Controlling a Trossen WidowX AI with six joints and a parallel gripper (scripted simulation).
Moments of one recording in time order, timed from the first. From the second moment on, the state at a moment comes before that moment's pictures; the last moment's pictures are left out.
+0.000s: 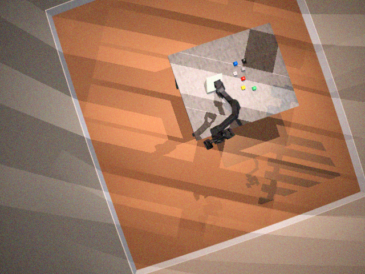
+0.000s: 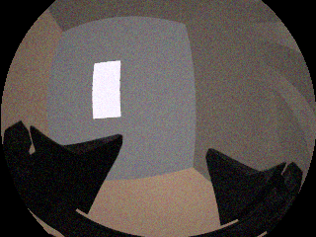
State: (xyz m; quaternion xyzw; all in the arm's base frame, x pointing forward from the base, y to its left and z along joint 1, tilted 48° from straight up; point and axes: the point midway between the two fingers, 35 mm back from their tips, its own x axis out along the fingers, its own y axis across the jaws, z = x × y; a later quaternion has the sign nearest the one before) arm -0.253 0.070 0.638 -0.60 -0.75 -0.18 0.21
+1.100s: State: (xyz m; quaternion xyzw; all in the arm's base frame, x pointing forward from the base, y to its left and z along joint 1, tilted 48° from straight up) arm -0.098 -0.399 0.521 0.11 -0.64 -0.68 0.34
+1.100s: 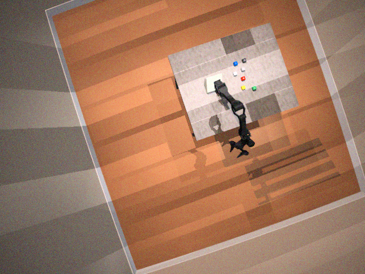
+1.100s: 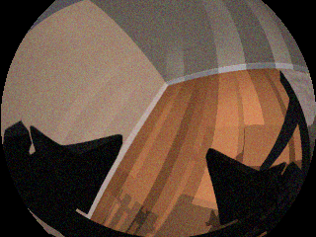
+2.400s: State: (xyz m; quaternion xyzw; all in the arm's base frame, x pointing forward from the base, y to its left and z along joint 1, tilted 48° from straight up) arm 0.290 -0.065 0.136 -0.17 0.61 -0.38 0.67
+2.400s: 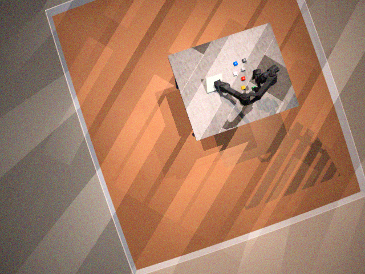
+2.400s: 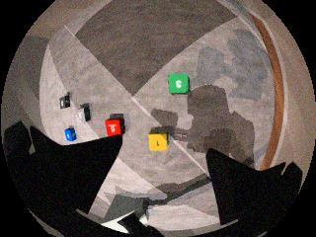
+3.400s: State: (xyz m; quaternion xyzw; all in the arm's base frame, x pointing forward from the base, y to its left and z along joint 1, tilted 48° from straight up) arm 0.284 -0.019 0.106 -0.24 0.66 -0.33 0.63
